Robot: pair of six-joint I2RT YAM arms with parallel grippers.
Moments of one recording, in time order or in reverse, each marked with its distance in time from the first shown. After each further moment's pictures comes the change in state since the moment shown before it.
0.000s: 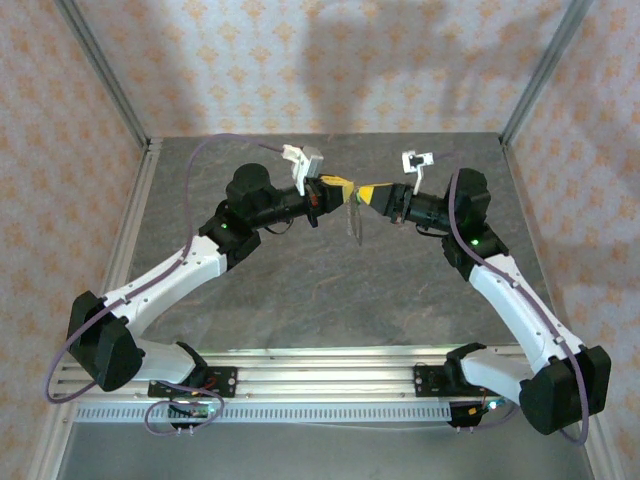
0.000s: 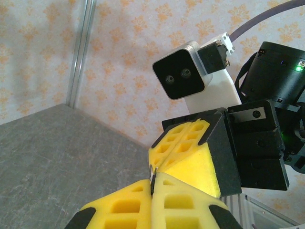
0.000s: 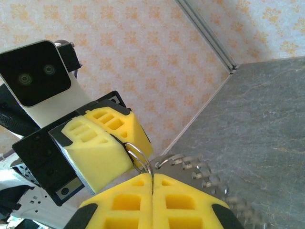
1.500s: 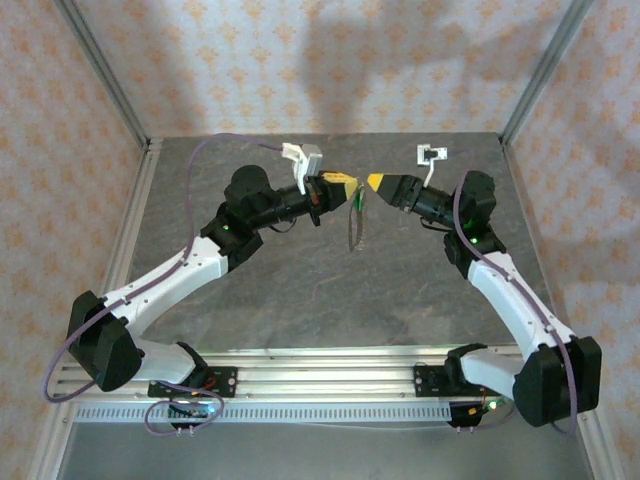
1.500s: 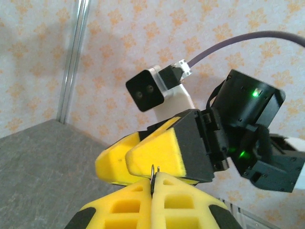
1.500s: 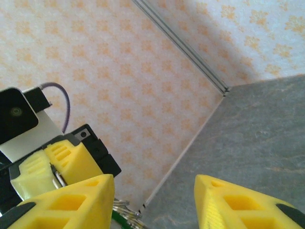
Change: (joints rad) left arm -0.019 0.000 0.000 0.095 -0.009 -0.043; right arm -0.079 0.046 -0.064 0.258 0.016 0.175
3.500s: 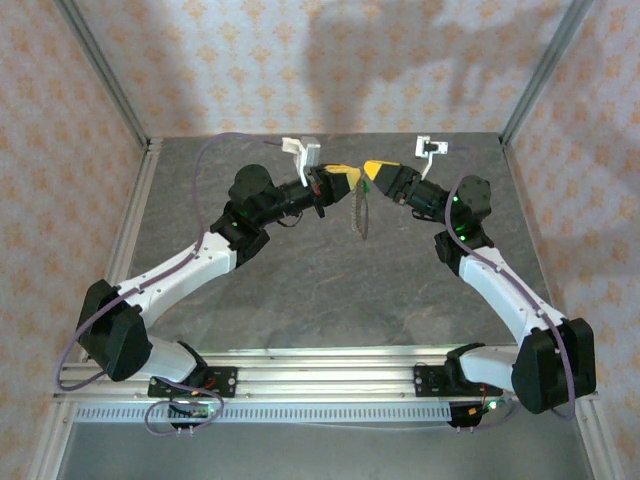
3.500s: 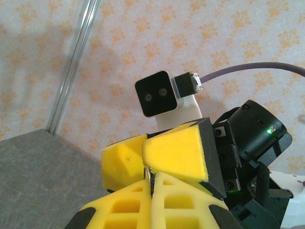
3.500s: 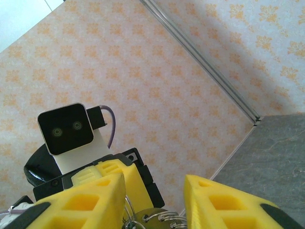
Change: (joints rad) left arm 0.008 0.065 -0.002 0.151 -0.014 -0.132; right arm 0.053 0.064 -0.016 0.303 0.050 0.136
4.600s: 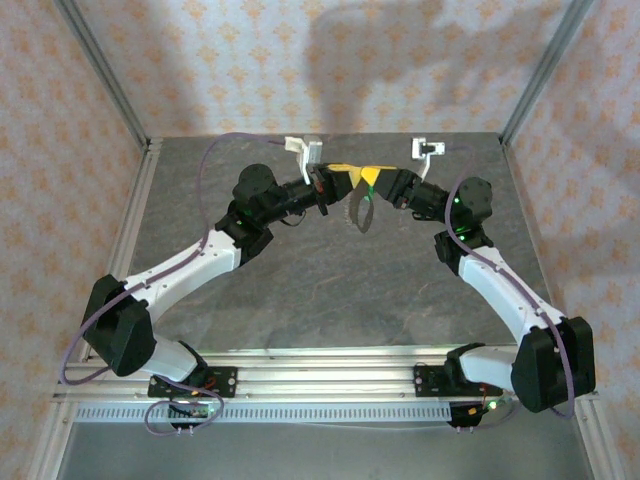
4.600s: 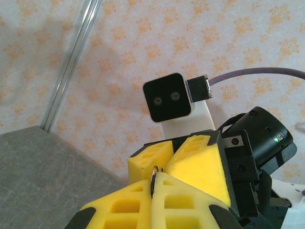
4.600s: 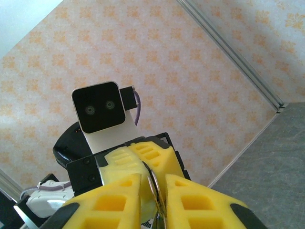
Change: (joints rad) left arm -0.001 0.034 0.008 0.035 -0.004 -0.055; right arm -0.002 0.005 -0.003 0.056 -0.106 0.060
